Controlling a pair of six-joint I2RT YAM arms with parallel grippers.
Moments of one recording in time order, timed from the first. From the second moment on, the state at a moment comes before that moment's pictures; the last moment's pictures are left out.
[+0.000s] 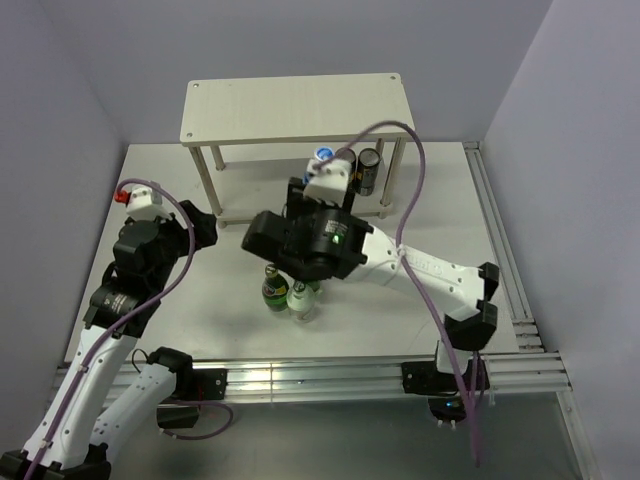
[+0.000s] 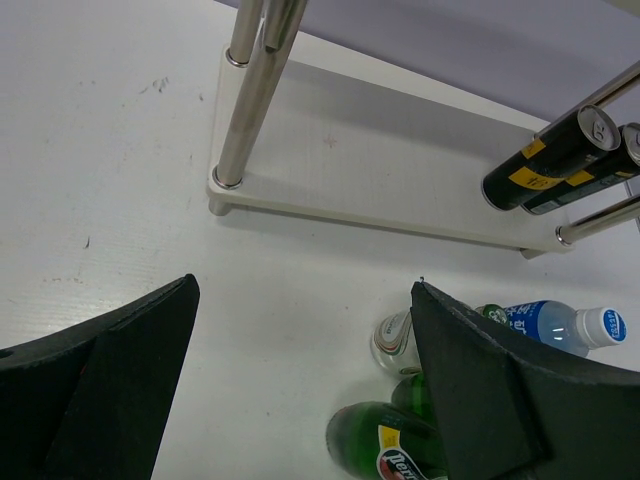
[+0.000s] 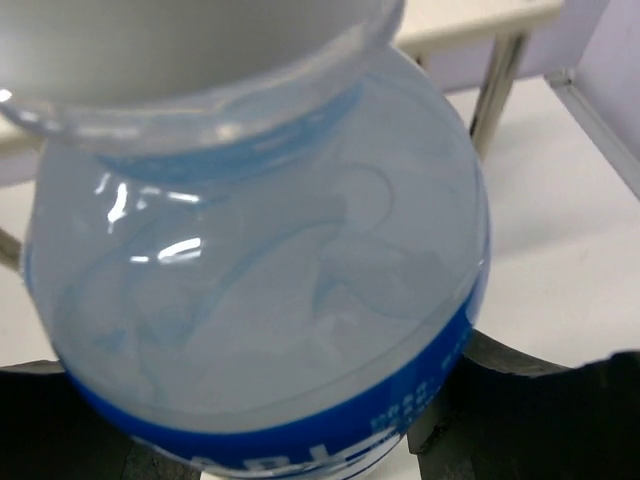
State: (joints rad) left arm -0.32 0.68 0.87 -0.45 -0.23 -0.46; right arm 1.28 1.72 2.00 -1.35 1.39 1.17
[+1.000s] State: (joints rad) left arm -0.28 0.67 0.87 -0.45 -0.21 -0.46; right arm 0.65 1.76 2.30 -0.41 0.94 -0.12
